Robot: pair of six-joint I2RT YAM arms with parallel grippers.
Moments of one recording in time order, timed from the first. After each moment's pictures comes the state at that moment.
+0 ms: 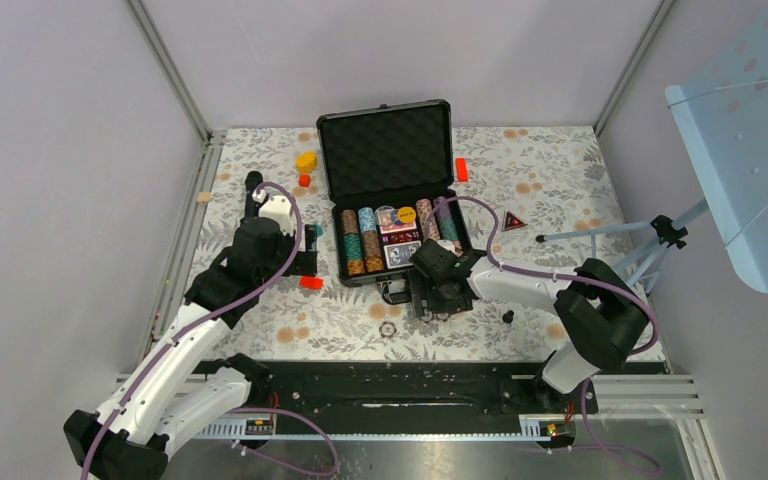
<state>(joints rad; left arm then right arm) -0.47 0.82 0.81 -0.59 -0.23 -0.20 0.86 1.59 0.88 -0.57 0.11 0.69</state>
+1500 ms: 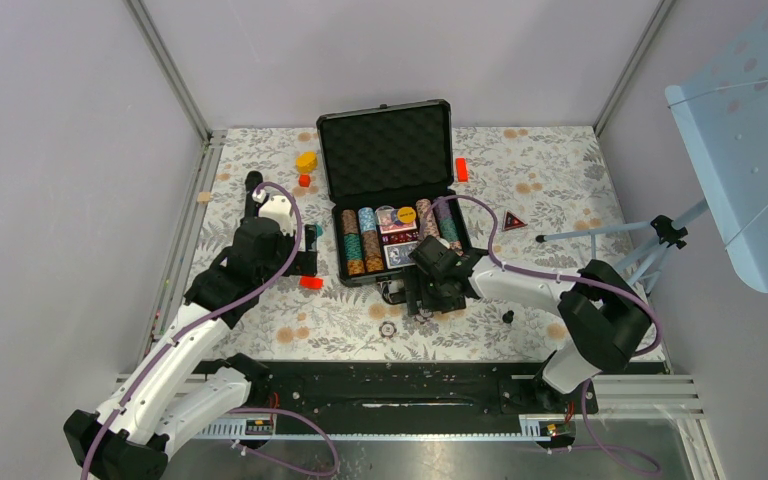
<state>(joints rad) -0.47 0.82 0.81 -0.59 -0.23 -0.20 0.85 1.57 0.88 -0.51 0.02 0.69</state>
